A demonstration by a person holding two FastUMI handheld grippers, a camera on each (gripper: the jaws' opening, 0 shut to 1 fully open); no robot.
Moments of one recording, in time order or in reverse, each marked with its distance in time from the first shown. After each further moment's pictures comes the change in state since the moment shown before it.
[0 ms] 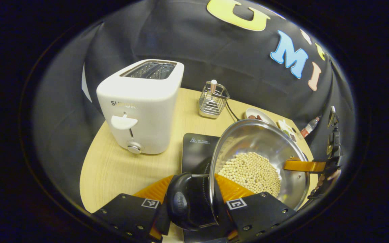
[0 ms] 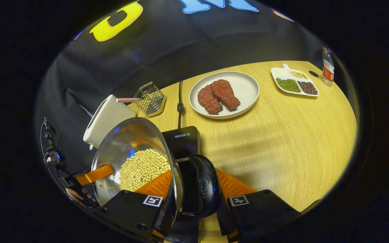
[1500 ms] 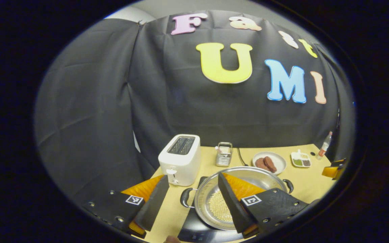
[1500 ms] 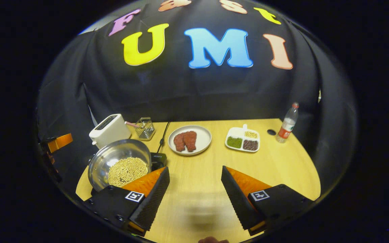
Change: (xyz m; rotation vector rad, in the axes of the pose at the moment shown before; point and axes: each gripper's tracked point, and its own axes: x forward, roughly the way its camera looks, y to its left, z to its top) left arm -0.217 -0.085 0.101 0.147 -0.539 0.383; right arm -0.221 -0.084 0.067 -0.291 -0.430 -0.166
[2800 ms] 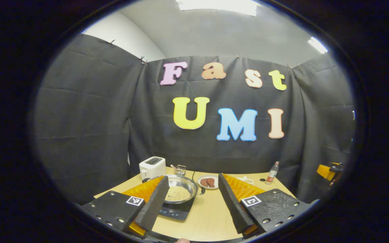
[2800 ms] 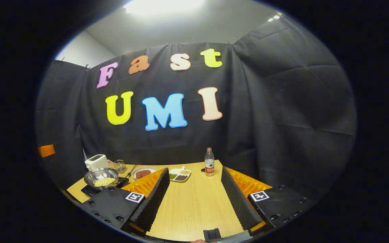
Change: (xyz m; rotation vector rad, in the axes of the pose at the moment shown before) left arm -0.347 -0.202 0.047 -0.091 -0.231 -0.080; right arm -0.267 -0.254 0.025 0.075 -0.397 -0.151
